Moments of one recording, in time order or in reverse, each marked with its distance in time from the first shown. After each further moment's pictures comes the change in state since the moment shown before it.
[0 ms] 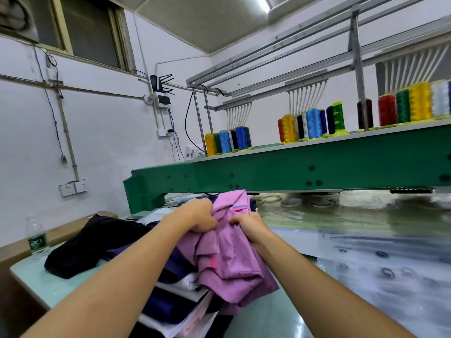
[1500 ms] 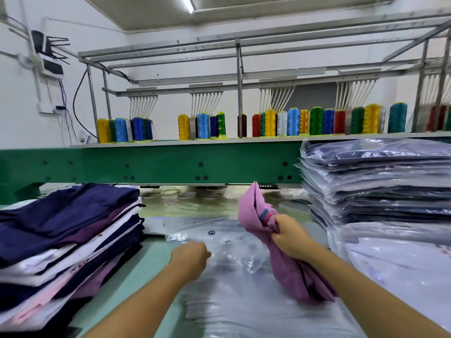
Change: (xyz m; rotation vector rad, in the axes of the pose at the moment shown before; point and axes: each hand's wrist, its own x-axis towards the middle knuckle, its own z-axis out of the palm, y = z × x) left_hand -0.038 0.268 0.165 -0.076 0.008 0.306; right_hand -0.180 -0.034 -0.374 -1.181 0.261 -0.322
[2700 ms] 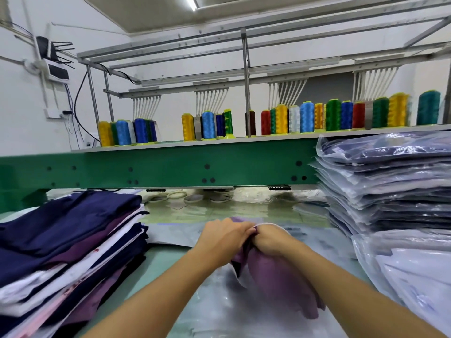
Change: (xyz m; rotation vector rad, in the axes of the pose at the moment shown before) left_hand 0.027 0.045 -0.065 0.089 0.404 0.385; right_hand 0.073 -0.025 0.053 -0.225 -0.339 0.054
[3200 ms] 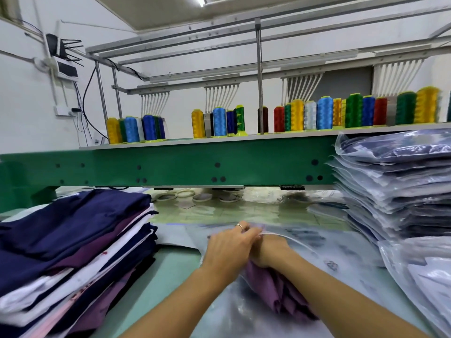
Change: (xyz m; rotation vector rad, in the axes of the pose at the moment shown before) left_hand -0.016 -0.017 0.040 -0.160 0.120 -0.066; right_hand 0.044 -0.033 0.041 -0.341 -0.085 0.074
